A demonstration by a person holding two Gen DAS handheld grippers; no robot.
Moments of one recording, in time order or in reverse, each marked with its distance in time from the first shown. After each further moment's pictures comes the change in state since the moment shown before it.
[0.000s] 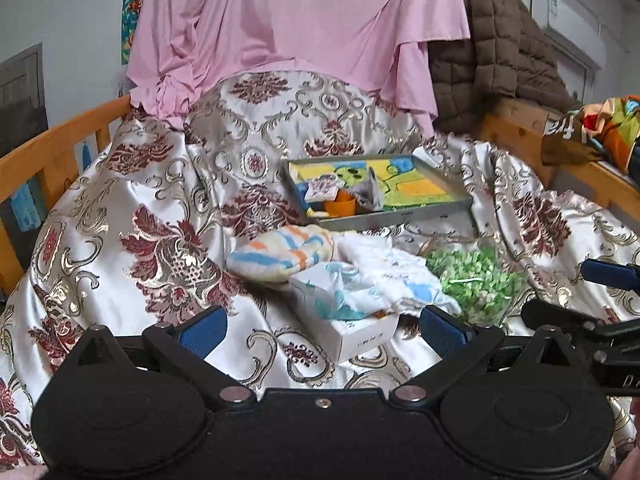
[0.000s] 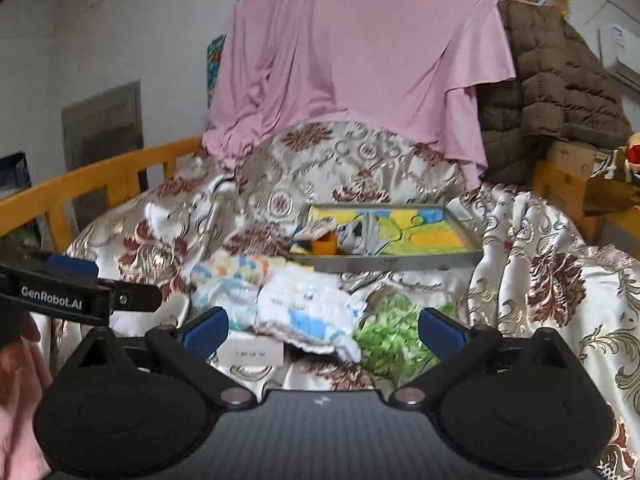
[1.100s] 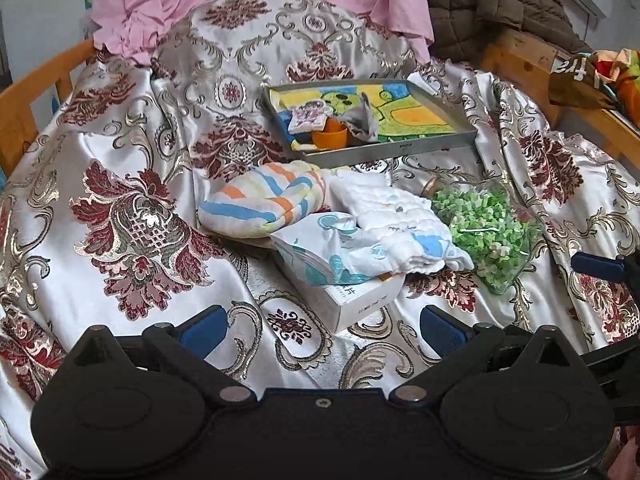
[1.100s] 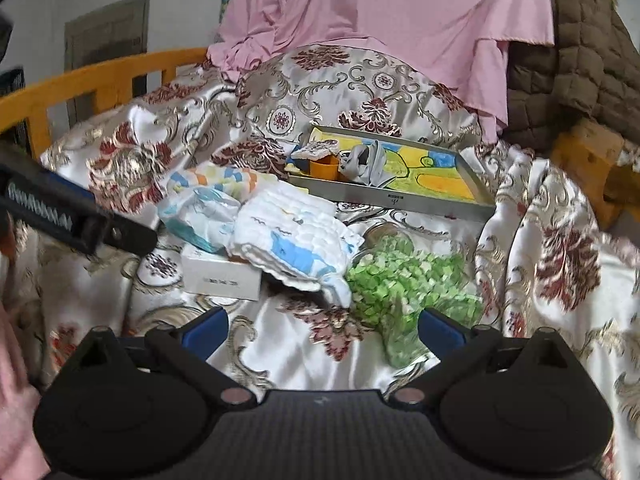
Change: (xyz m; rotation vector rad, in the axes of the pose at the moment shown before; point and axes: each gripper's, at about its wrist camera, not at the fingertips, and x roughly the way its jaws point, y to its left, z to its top) left arm 0.066 0.003 0.017 0.024 0.252 -0.050; right arm 0.061 -0.002 -0.015 -0.168 0.211 -0.043
